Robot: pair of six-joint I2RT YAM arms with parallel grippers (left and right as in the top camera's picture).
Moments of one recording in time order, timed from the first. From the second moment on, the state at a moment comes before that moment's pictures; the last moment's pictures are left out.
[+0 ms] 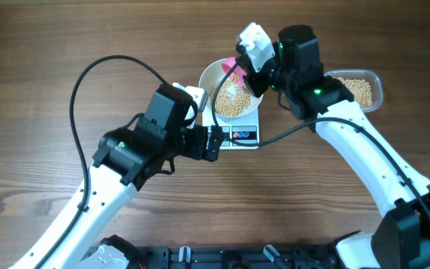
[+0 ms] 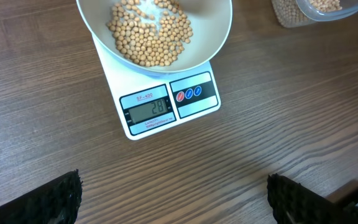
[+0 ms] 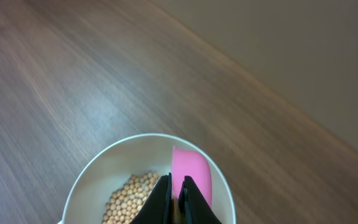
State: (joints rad) left arm -0.56 1.23 1.12 -0.84 0.13 -0.30; right arm 0.39 1.60 1.25 -0.23 -0.30 -0.33
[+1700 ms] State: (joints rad) left arm -0.56 1.23 1.12 -0.84 0.13 -0.30; right arm 0.28 1.44 1.25 -0.27 -0.36 0.00
